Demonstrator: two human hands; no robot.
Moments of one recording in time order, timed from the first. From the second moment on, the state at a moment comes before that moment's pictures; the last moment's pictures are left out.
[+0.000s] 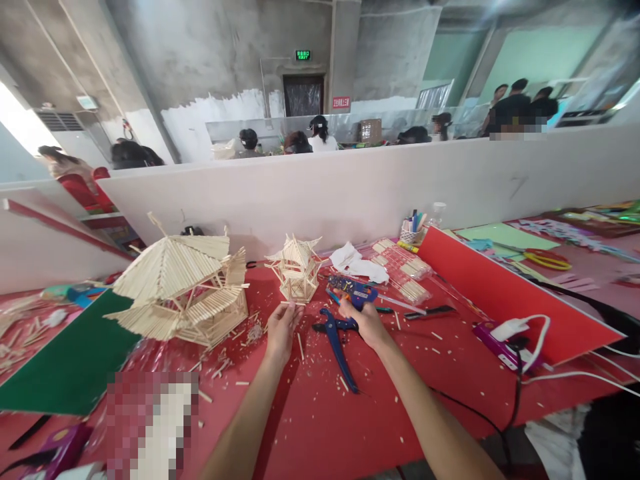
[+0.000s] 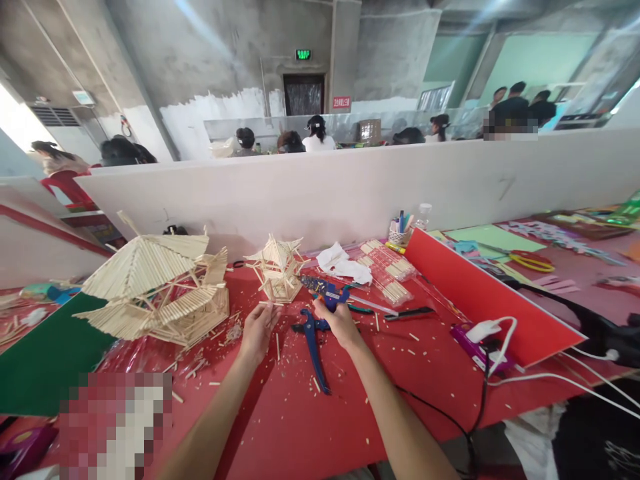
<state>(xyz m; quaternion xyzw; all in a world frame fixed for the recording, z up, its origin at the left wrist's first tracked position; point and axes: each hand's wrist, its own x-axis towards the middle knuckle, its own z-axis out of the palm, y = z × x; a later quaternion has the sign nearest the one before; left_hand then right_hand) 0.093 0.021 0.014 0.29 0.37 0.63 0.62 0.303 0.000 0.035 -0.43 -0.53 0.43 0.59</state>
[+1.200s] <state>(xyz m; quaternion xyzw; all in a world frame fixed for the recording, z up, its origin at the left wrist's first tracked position) 0.072 0.020 0.018 0.26 0.40 0.63 0.61 0.233 0.020 0.018 -0.51 -0.67 0.14 0.52</state>
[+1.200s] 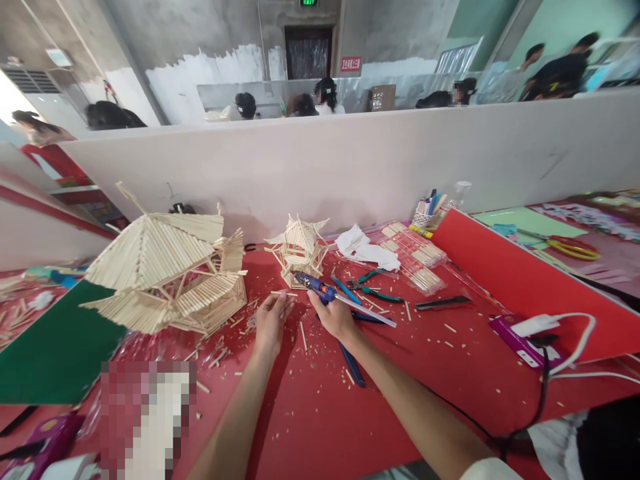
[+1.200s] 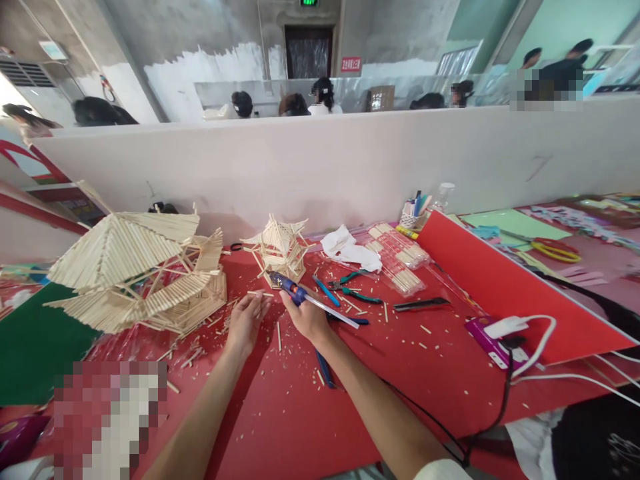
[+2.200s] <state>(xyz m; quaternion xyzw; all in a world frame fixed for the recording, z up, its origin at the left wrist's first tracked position) 0.073 0.018 0.029 0.23 0.44 0.61 0.61 0.235 0.015 0.031 -0.51 -0.64 0.27 0.51</state>
